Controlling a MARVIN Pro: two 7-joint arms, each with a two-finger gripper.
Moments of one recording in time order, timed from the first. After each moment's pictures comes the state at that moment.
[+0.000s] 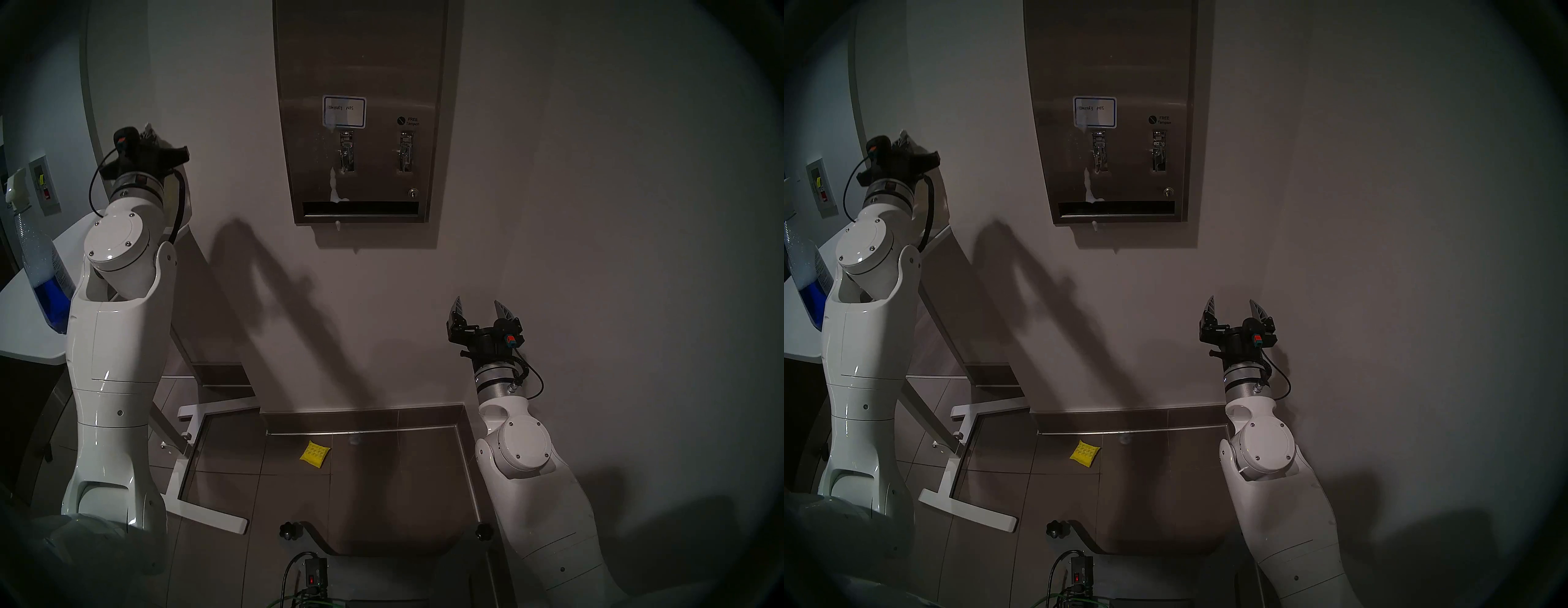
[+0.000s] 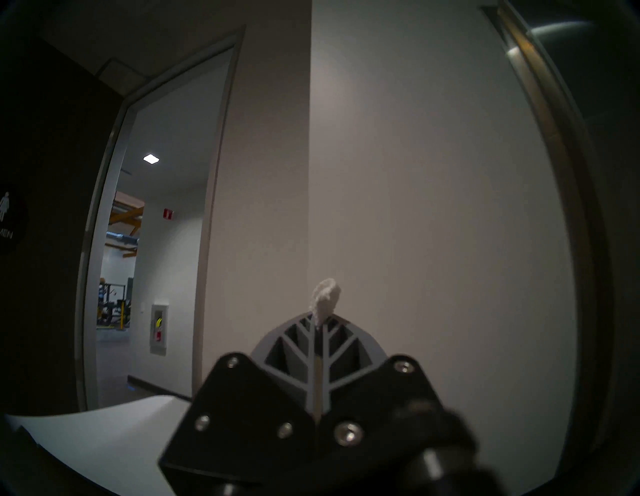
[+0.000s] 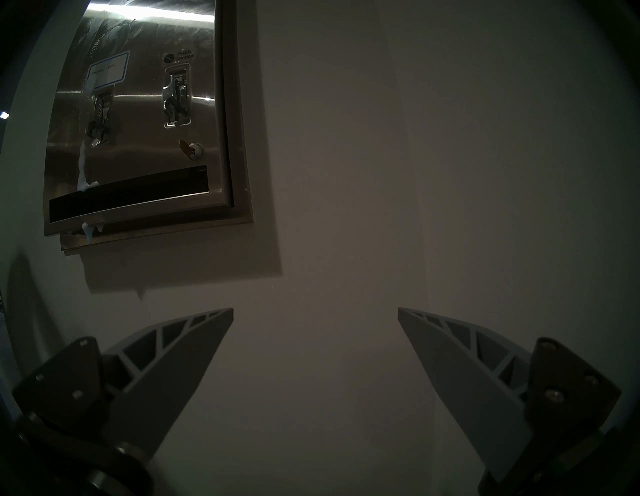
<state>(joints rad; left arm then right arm) 1.16 -1.15 -1.72 -1.85 -0.25 0.26 0.26 -1.70 -1.48 1.39 -1.66 0.16 -0.29 -0.15</state>
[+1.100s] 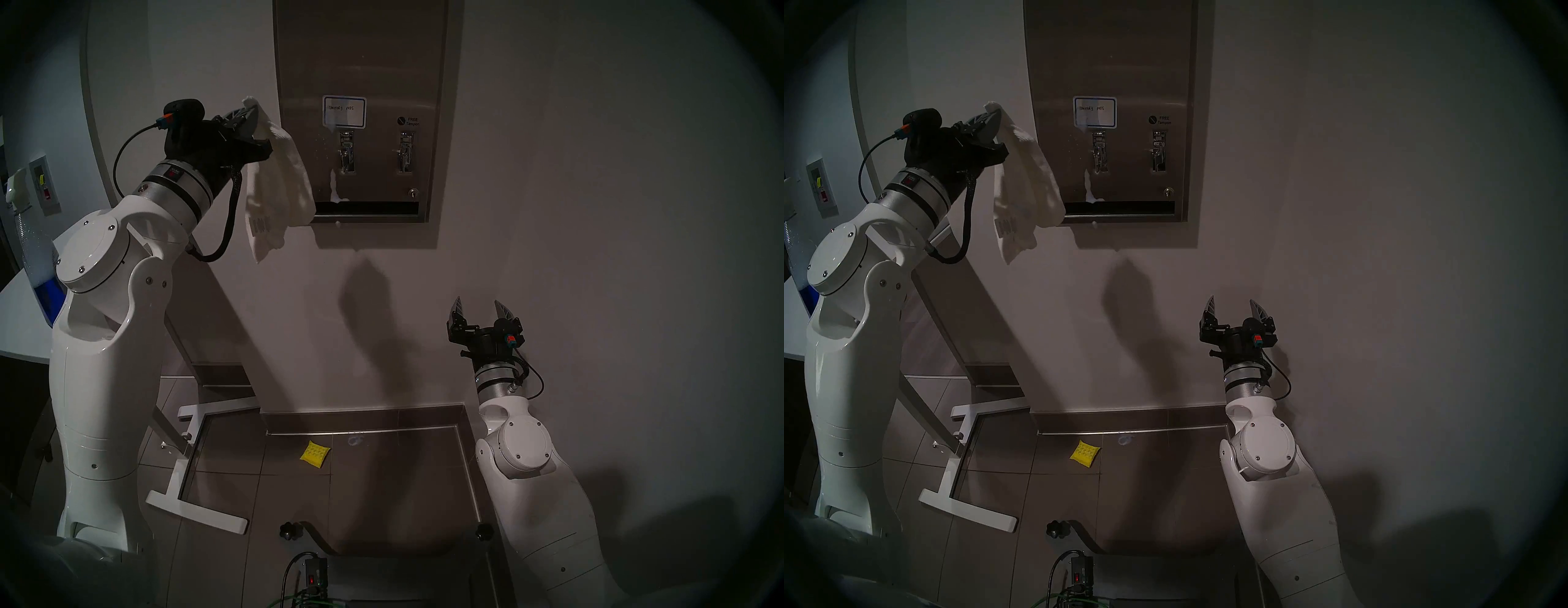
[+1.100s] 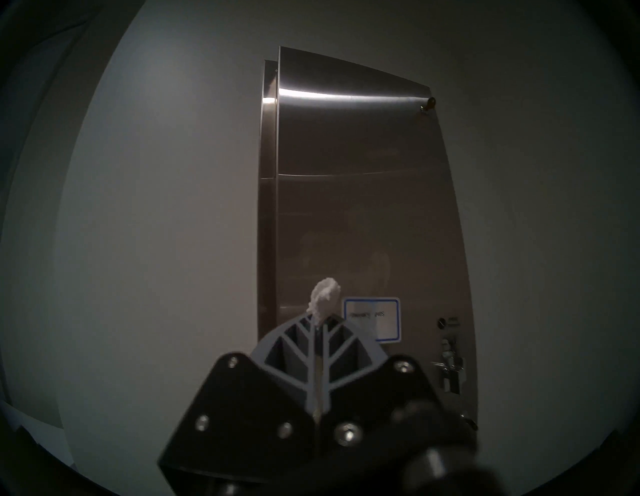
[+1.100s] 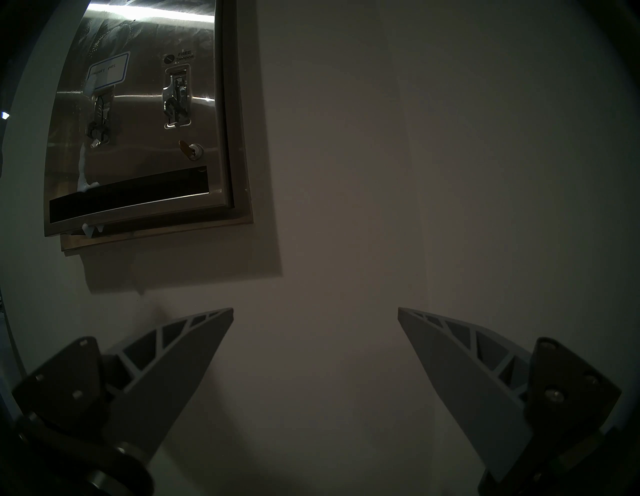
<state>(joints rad) 1.35 -1.12 -1.71 -2.17 -0.55 0.40 -0.09 -1.70 -1.48 1.39 -1.66 0.16 -0.29 -0.15</state>
